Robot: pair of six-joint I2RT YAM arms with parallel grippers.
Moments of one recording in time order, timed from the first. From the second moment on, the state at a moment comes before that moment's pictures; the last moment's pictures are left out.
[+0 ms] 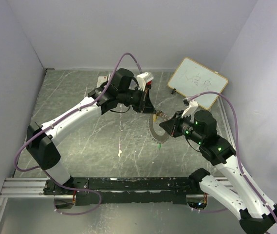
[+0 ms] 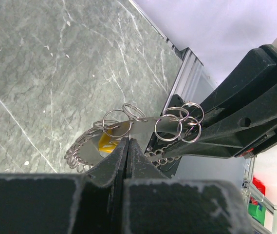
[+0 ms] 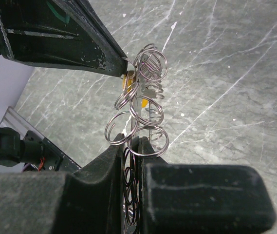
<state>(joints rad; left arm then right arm) -0.79 1.66 1.57 -0.41 0.57 -0.42 0.55 0.69 0.83 -0.48 -0.16 0.45</state>
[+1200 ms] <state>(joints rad) -0.74 1.56 1.44 -0.33 0.65 -0.38 0.55 0.65 0.74 -0.49 -0.17 0.28</state>
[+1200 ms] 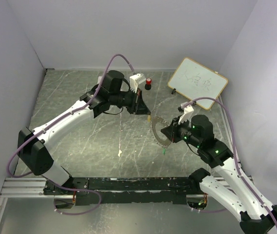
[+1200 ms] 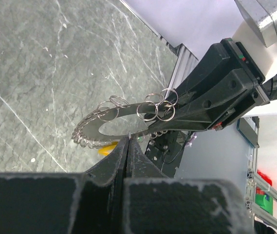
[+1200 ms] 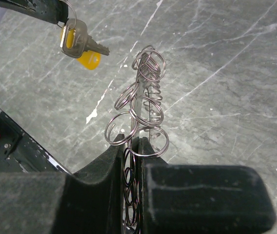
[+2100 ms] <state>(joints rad) -0.73 1.56 1.41 -0.34 0.74 -0.31 0.59 0.70 0.70 -0.47 -0.21 0.13</state>
